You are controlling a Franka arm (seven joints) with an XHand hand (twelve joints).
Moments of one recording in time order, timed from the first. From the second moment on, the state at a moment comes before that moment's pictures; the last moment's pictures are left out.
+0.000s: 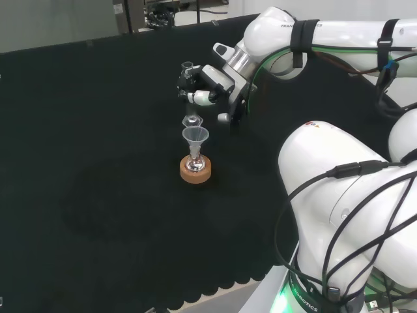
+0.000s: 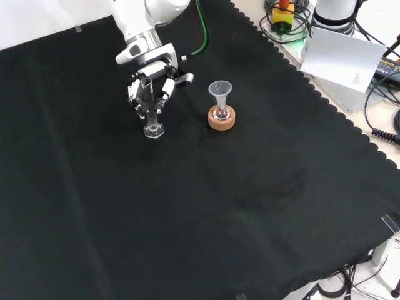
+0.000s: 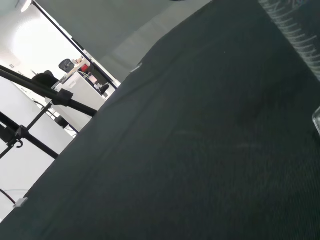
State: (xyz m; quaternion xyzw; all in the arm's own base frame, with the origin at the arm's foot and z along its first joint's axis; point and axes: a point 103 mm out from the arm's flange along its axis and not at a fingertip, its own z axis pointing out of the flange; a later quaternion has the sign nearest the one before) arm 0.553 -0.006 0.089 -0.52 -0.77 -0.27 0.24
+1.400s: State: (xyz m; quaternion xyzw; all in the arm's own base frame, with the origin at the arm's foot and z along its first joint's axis) arm 0.558 -0.027 0.153 -0.55 -0.79 -0.19 0.21
